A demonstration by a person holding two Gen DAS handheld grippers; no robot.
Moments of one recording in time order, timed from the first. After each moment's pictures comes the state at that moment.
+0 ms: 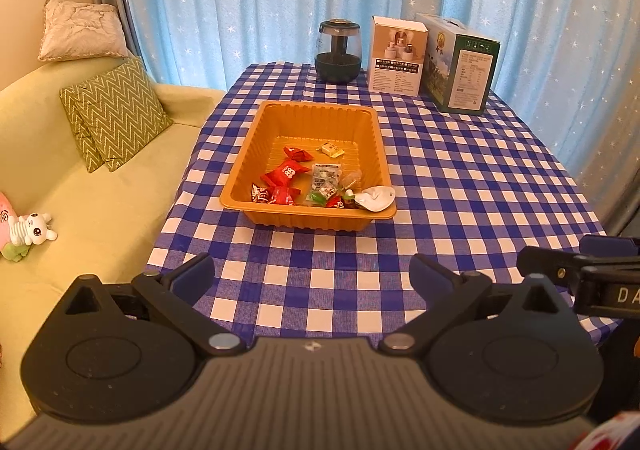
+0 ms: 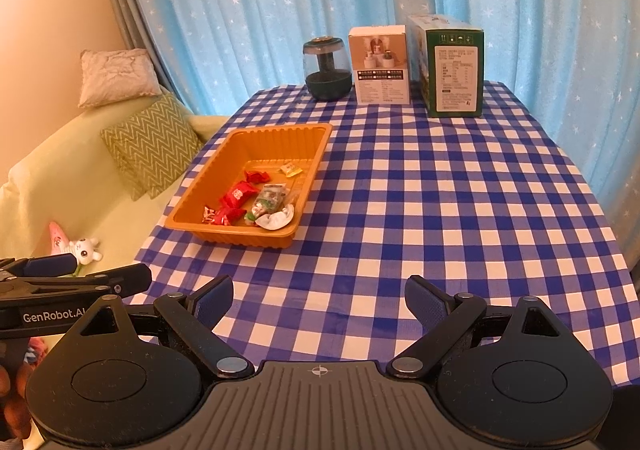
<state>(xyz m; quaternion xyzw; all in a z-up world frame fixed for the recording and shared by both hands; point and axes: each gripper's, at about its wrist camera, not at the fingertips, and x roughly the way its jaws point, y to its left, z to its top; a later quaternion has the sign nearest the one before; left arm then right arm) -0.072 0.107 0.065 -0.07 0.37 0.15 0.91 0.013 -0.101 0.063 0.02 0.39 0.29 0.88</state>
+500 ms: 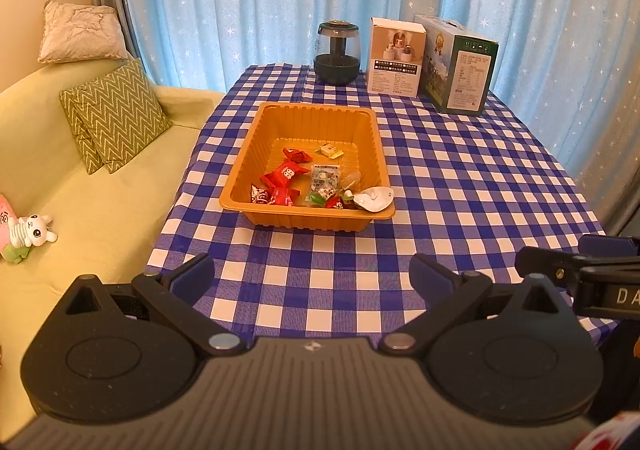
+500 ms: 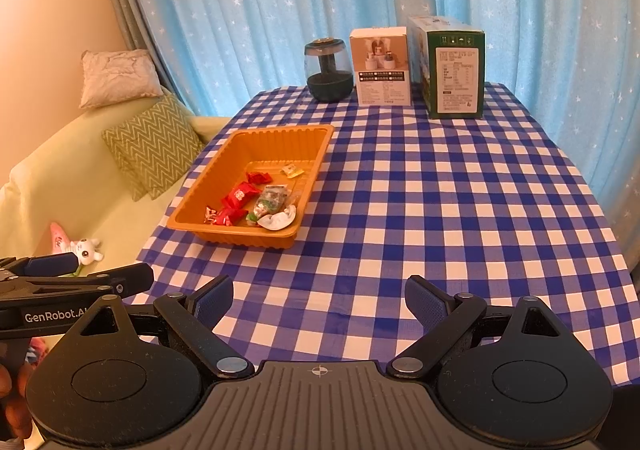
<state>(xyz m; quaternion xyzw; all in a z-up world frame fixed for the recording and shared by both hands) -0.072 0.107 0.066 -0.07 0.37 0.15 0.91 0.012 -0.099 0.064 0.02 0.39 0.29 0.88</state>
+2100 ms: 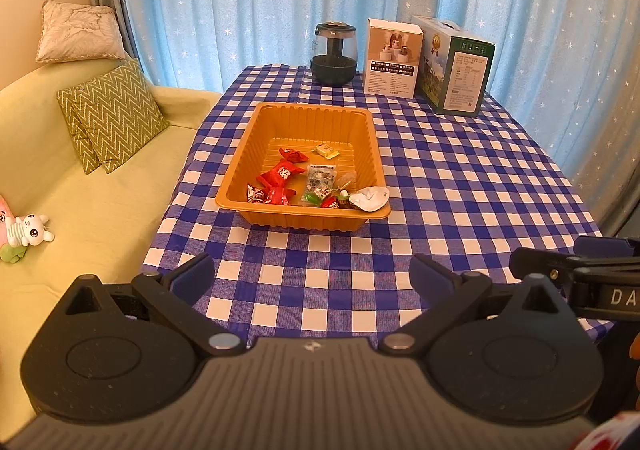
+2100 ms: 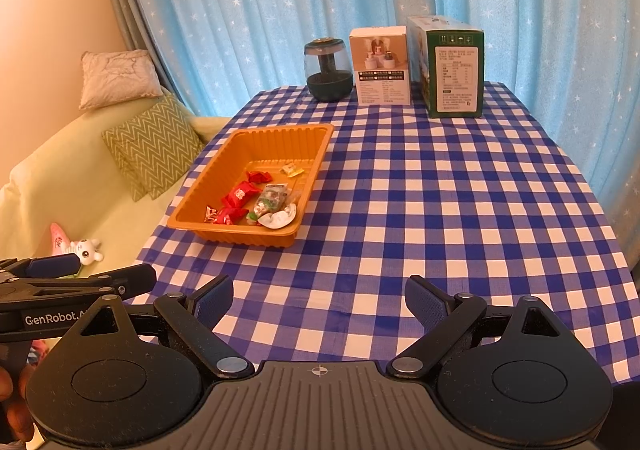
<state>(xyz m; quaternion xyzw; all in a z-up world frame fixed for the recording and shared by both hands) -0.072 0.103 0.066 -0.07 0.37 0.15 0.91 0.010 -0.099 0.063 0.02 0.38 0.29 0.88</state>
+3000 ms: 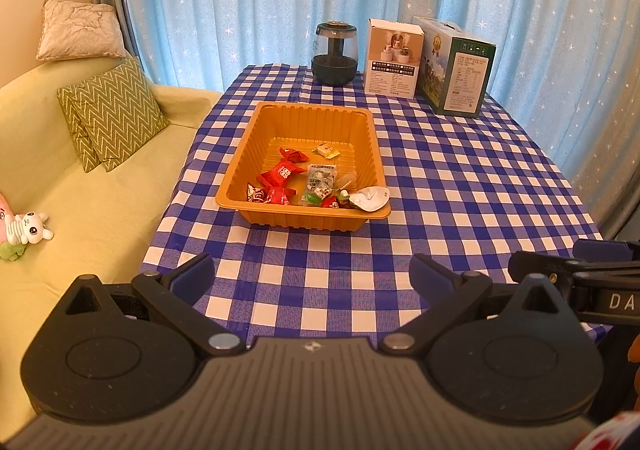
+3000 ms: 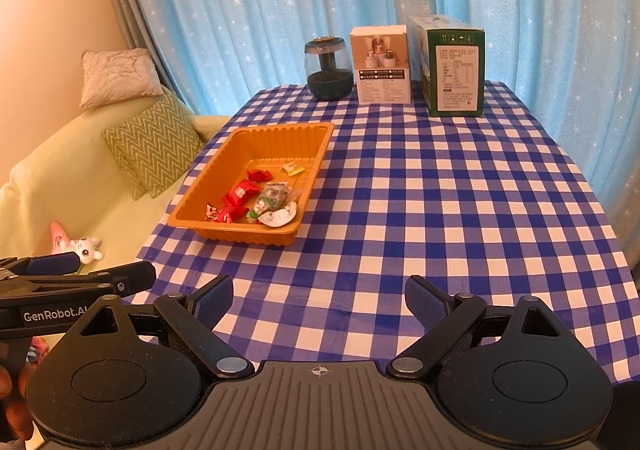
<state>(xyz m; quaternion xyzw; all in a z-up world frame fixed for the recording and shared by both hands) -0.071 0.102 0.065 -0.07 0.37 0.15 0.91 0.009 -0.099 0.062 0.02 0.39 0.29 0.88</state>
